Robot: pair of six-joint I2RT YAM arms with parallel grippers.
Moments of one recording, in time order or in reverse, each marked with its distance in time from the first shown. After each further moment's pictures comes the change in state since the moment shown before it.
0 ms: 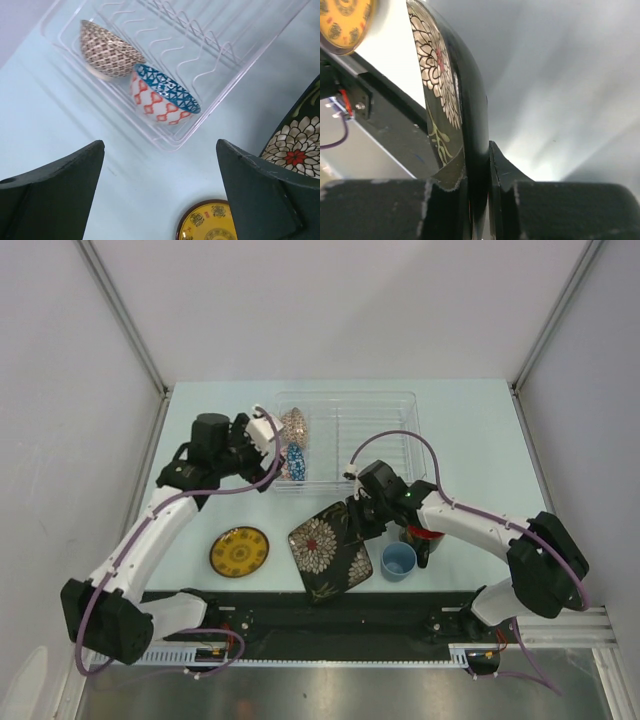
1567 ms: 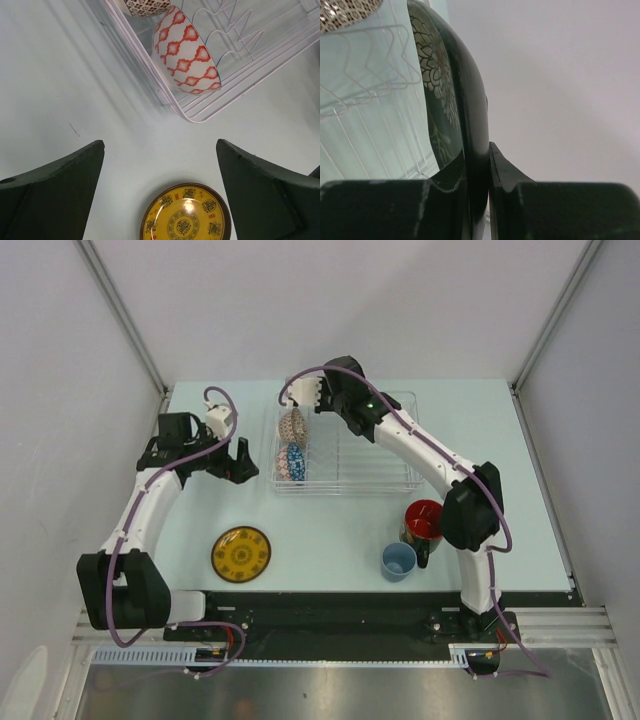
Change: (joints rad) left arm 0.379 0.125 0.011 -0.080 0.284 -0.204; right arm -0.105 0.557 1.031 0.048 0.603 -1.651
